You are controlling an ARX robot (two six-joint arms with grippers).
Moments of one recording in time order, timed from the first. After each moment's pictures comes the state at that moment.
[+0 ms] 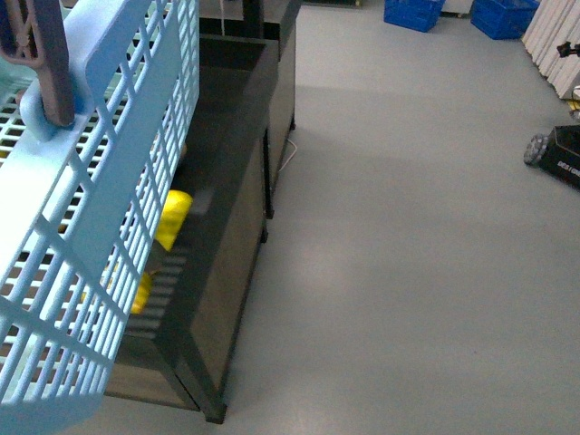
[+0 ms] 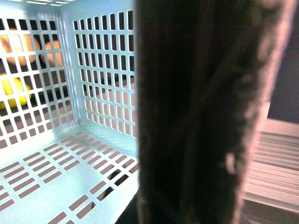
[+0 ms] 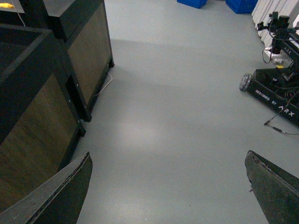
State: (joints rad) left arm -0.23 1.02 0.90 -0.24 -0.33 -1.55; right arm -0.21 1.45 0.65 0.45 -0.24 -0.13
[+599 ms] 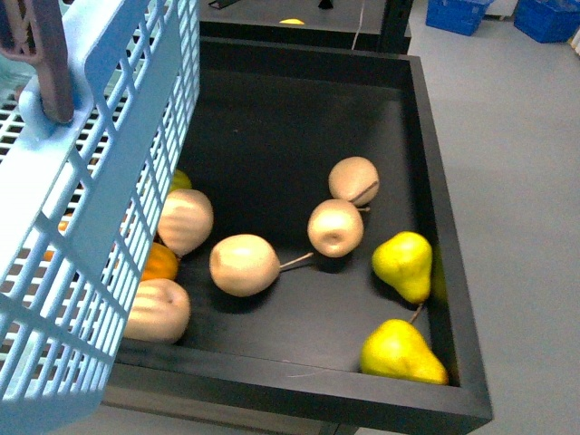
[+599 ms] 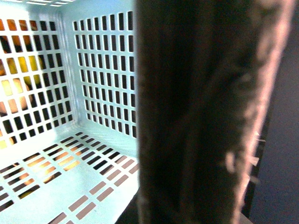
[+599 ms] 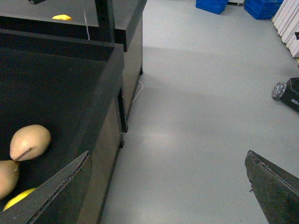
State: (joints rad) left arm -0.23 1.01 0.90 -0.24 -0.33 -1.55; right arm -0.21 1.45 0.65 0.44 -0.24 -0.13
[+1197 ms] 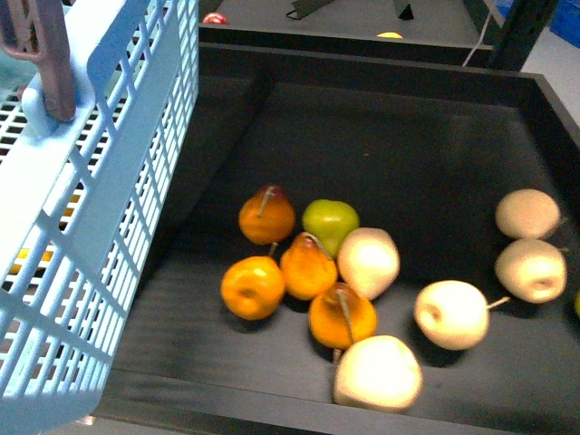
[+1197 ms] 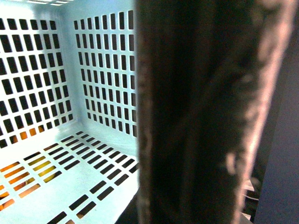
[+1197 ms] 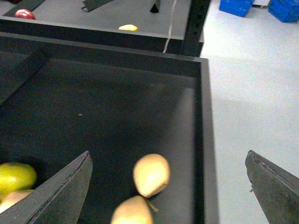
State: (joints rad) left arm -0.23 1.01 0.90 -0.24 -0.34 -1.55; right arm -0.21 1.45 0.65 0.45 -0.24 -0.13
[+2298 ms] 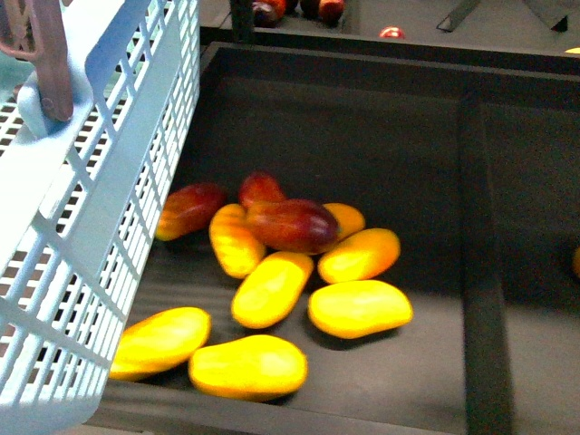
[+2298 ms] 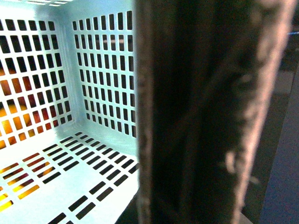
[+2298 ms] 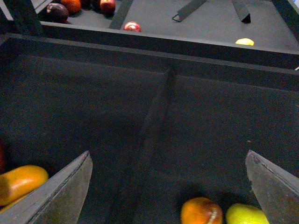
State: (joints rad) left arm -0.24 1.01 0.91 -0.24 -0.33 -1.55; right arm -0.21 1.45 0.65 0.45 -0.23 -0.13
